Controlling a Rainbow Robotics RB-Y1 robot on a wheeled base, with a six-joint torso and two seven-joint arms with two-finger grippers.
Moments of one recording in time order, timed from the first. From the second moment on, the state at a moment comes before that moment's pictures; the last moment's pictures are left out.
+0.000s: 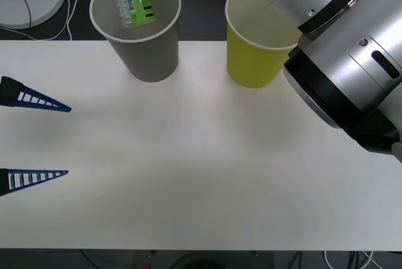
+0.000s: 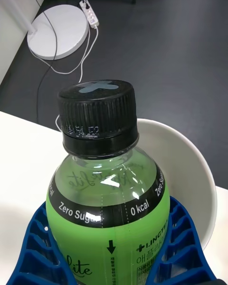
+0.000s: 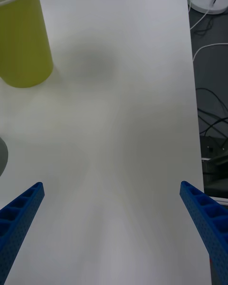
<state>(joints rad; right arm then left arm) -1.64 -0.13 0.50 -0.98 -0.57 1.31 0.98 0.21 1.20 0.36 -2.07 -1.12 -1.24 0.24</state>
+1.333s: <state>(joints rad) -1.64 -0.12 0.50 -0.96 -0.53 1.26 0.97 0.21 1.20 0.36 -2.07 -1.12 -1.24 0.24</state>
